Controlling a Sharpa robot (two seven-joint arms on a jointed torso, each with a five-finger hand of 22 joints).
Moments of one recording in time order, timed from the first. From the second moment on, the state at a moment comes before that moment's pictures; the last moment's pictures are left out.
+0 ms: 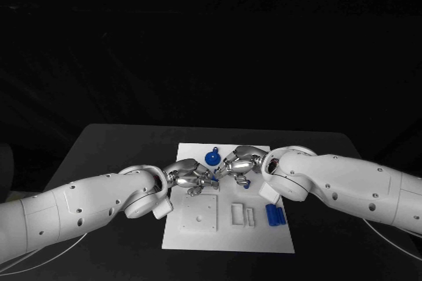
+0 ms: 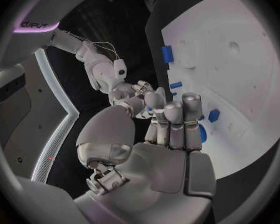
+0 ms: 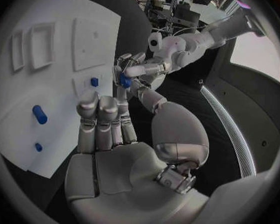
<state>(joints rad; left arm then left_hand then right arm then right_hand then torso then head) 1.21 -0.69 -0.18 1.37 -0.70 -0.02 0.20 0.97 0.08 0.66 -0.16 0.05 0.92 0.08 0.36 0.77 1.29 -0.04 1.12 0.57 1.14 -0.15 1.47 0.59 0.08 0.94 -0.13 1.11 1.31 1.25 -0.67 -0.08 1.48 -0.75 -0.12 -0.23 0.92 -0.08 0.66 -0.28 0.13 1.02 0.09 0.31 0.48 1.04 -0.02 1.20 1.06 1.28 -0.12 1.17 1.06 0.17 1.23 -0.08 1.06 1.31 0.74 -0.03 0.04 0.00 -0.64</state>
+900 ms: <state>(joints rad) 1.21 -0.69 -0.18 1.37 -0.68 -0.02 0.20 0.96 0.08 0.66 -0.17 0.05 0.92 0.08 0.36 0.77 1.29 -0.04 1.12 0.57 1.14 -0.15 1.47 0.58 0.08 0.94 -0.13 1.11 1.31 1.24 -0.67 -0.08 1.48 -0.75 -0.12 -0.23 0.98 -0.06 0.72 -0.29 0.05 1.06 0.07 0.33 0.49 1.05 -0.03 1.20 1.07 1.29 -0.13 1.17 1.06 0.18 1.23 -0.08 1.07 1.31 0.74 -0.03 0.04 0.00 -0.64</state>
